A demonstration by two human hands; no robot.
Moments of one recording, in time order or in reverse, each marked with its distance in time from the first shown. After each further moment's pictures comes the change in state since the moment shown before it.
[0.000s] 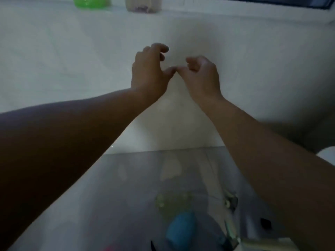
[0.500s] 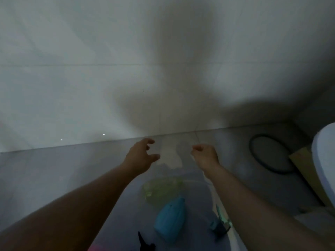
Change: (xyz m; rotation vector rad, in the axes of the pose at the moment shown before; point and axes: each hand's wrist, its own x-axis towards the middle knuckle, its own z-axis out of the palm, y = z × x) left_hand -0.205 -0.108 0.125 -0.064 -0.729 -0.557; right_hand -0.150 0.274 0.005 -0.118 -0.138 0.765
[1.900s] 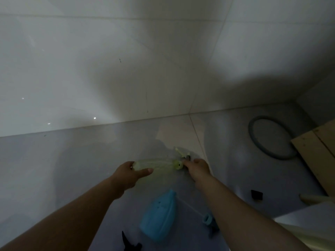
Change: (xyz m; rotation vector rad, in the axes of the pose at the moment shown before) left_hand 0.024 -0.086 0.089 -0.491 -0.260 -0.451; right_hand 0.026 0.107 0.041 0.159 -0.055 0.389
